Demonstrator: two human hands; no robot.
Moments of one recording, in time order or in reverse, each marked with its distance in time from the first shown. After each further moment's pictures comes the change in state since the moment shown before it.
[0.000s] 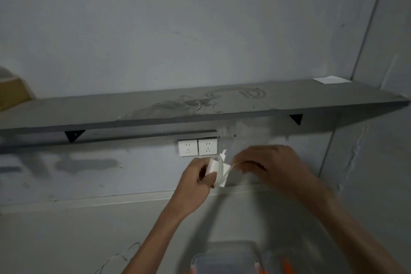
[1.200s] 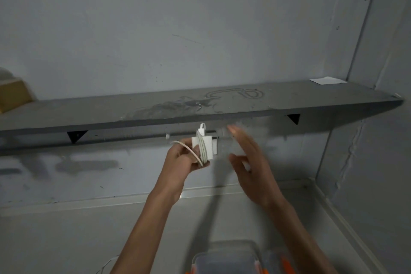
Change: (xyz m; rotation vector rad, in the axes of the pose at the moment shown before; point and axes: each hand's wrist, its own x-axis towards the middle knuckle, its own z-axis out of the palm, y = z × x) left_hand 0.006 0.029 -0.033 -0.582 0.154 -0.186; right_hand -0.003 -0.018 0.061 0.488 0.323 0.239
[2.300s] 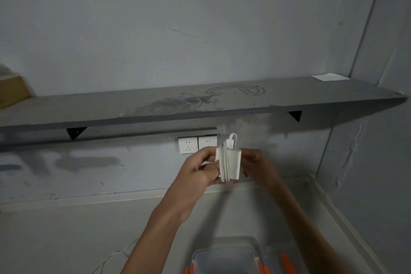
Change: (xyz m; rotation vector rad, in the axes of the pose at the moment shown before) left_hand -0.038 -0.001 0.014 0.140 -0.288 0.054; right_hand 0.018 0.054 0.004 0.281 -0.227 0.316
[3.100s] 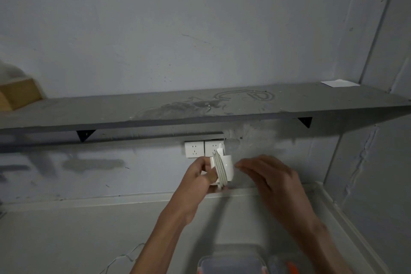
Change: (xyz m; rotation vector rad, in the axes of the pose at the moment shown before) left_hand 0.011 -0.015 -0.013 -0.039 0.167 -0.160; right_hand -0.058 -0.067 0.008 -0.595 0.252 -0.466
